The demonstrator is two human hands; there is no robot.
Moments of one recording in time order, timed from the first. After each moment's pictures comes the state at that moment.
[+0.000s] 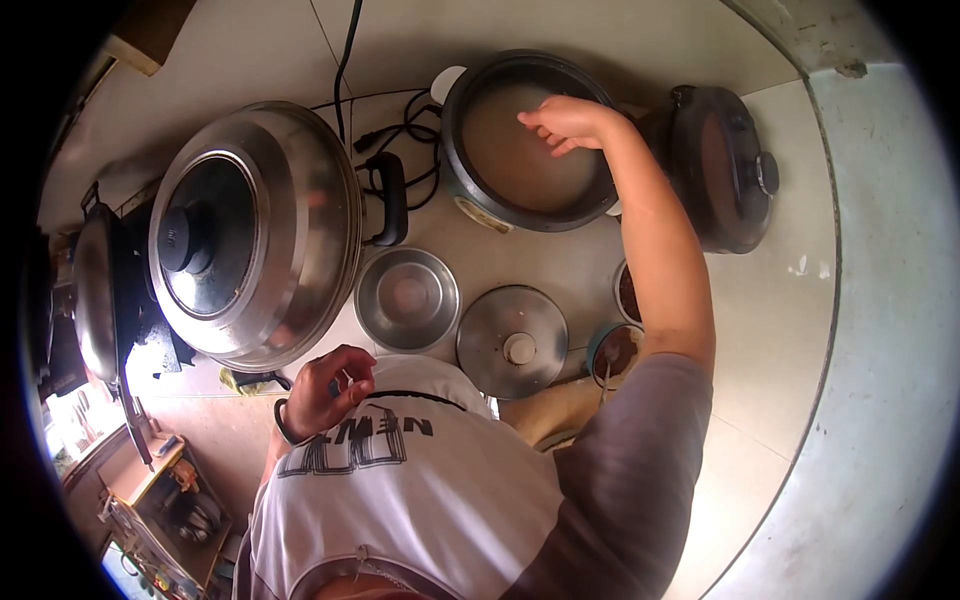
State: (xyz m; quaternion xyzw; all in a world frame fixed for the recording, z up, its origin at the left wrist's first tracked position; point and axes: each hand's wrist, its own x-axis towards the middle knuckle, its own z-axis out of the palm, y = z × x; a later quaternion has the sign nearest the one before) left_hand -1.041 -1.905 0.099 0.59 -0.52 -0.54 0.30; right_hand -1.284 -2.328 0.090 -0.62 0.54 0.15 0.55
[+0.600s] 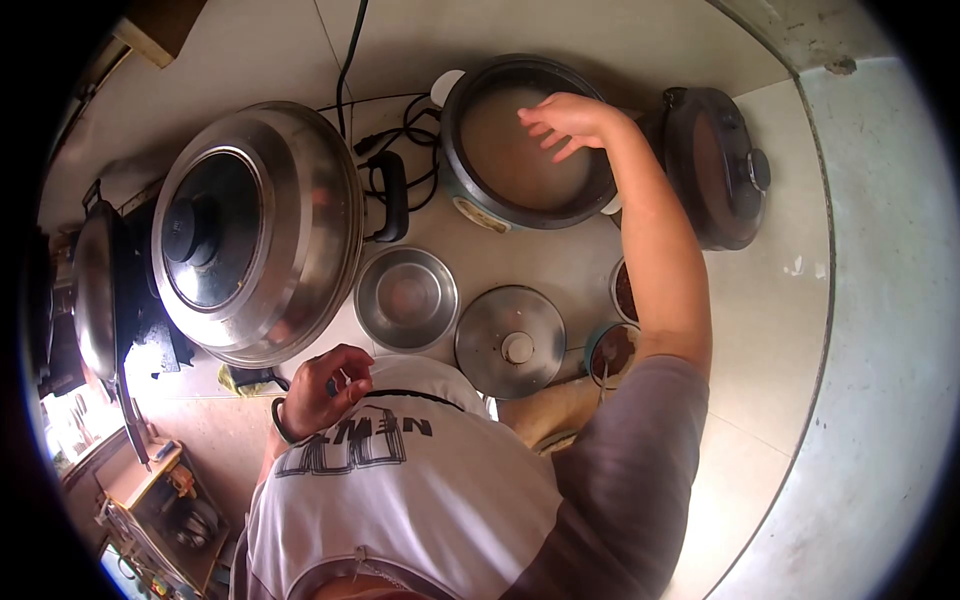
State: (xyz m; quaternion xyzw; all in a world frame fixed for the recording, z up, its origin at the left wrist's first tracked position) left_hand -1.039 -1.900 0.102 0.59 -0.54 -0.53 0.29; right_hand -1.287 -2.322 0.110 -0.63 0.52 0.15 0.56
